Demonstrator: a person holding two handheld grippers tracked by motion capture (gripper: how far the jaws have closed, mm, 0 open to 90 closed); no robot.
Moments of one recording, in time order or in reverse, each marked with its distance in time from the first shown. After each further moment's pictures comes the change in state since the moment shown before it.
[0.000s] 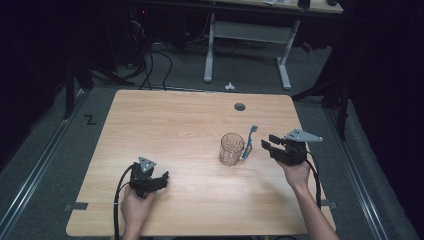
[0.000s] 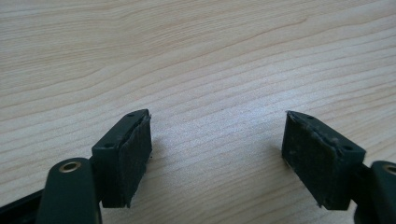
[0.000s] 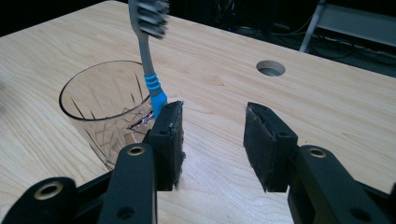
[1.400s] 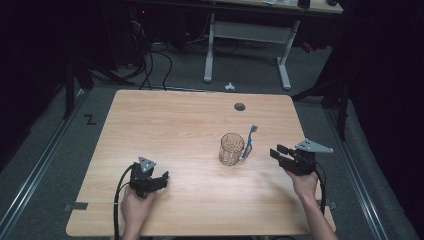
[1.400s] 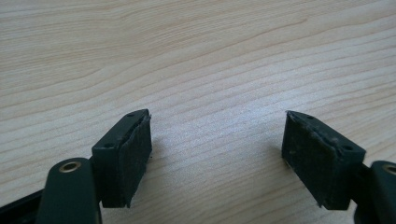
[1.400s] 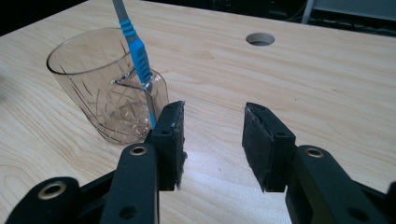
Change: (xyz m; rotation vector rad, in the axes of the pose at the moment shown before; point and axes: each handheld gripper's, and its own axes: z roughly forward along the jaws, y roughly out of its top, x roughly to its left) left arm 0.000 0.000 0.000 0.000 0.001 -0.001; right arm -0.015 -0.037 -0.018 0.008 0.000 0.084
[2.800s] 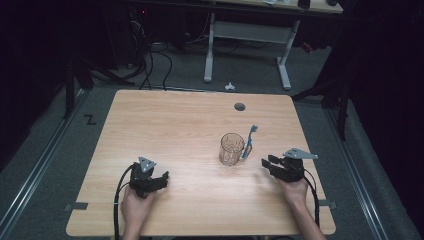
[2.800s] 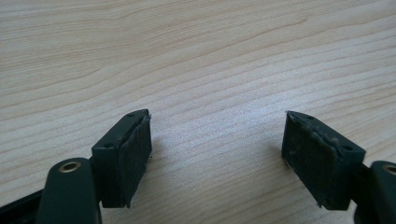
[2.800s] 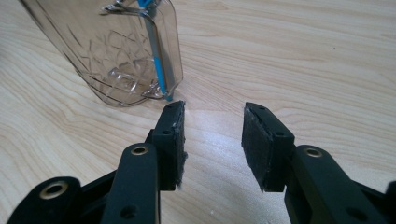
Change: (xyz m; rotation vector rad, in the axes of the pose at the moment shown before) left arm 0.000 0.000 0.000 0.000 -0.001 0.000; right arm 0.010 -0.034 0.028 0.096 0.016 0.027
